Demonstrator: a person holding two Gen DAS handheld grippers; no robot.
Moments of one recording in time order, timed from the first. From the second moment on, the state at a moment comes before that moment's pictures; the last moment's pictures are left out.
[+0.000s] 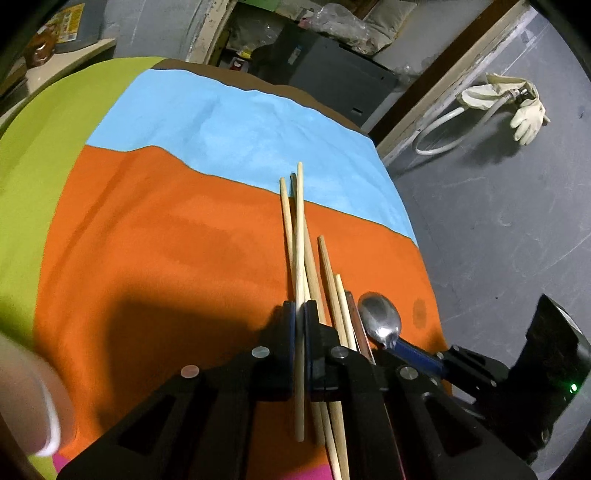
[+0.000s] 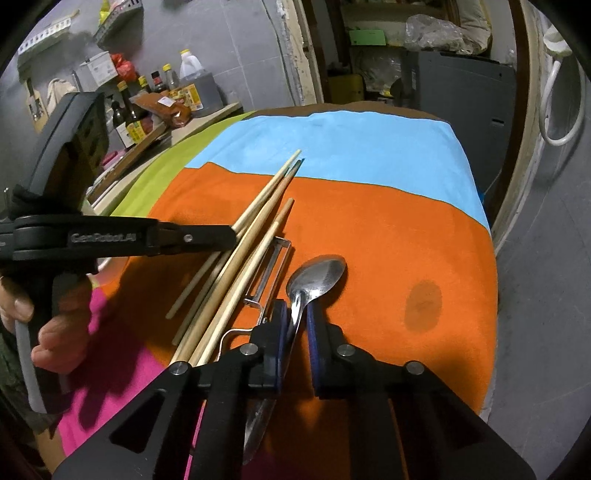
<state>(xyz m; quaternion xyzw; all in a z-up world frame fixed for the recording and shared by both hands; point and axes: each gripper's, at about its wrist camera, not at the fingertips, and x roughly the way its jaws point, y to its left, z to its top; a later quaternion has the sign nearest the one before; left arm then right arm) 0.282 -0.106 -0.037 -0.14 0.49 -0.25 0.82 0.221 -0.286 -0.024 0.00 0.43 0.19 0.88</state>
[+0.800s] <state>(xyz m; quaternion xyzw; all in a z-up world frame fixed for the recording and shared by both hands) 0.280 -0.123 -0.040 0.02 0.53 -0.19 0.83 0.253 -0.292 -0.029 0.05 0.47 0.21 0.85</state>
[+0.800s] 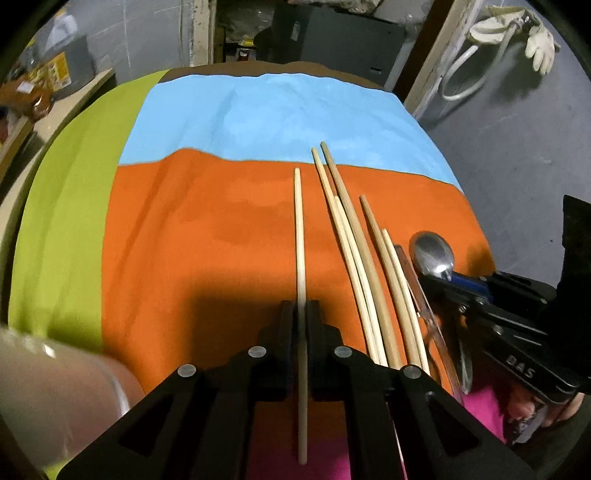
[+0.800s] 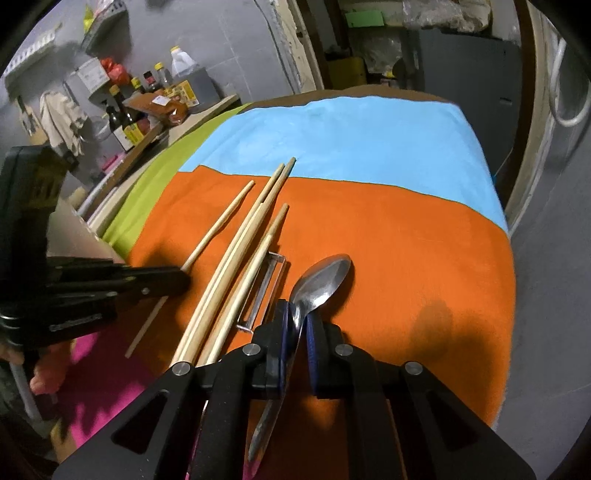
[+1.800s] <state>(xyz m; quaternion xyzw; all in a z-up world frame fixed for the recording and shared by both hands) 0.185 -0.101 0.008 -0.04 0.31 -0.22 0.92 0.164 -0.283 0.023 -0.01 0.27 0.16 0.95</state>
